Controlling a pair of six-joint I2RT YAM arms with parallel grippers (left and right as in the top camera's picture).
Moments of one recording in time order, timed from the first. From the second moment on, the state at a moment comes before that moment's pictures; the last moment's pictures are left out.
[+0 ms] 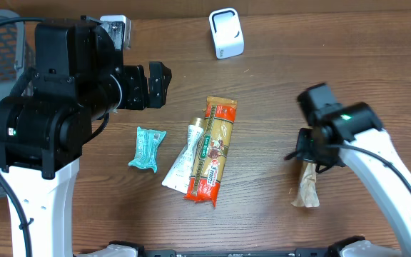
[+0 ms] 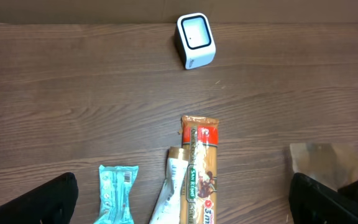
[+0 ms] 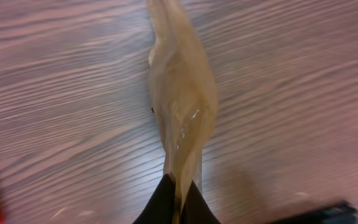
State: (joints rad) left arm -0.19 1.45 2.07 -1.40 0.12 -0.18; right arm 0.36 1.44 1.21 -1.31 0.16 0.61
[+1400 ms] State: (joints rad) left arm -0.19 1.45 2.07 -1.40 0.12 -0.18; right arm 0.00 1.44 1.28 -1.23 -0.45 0.20
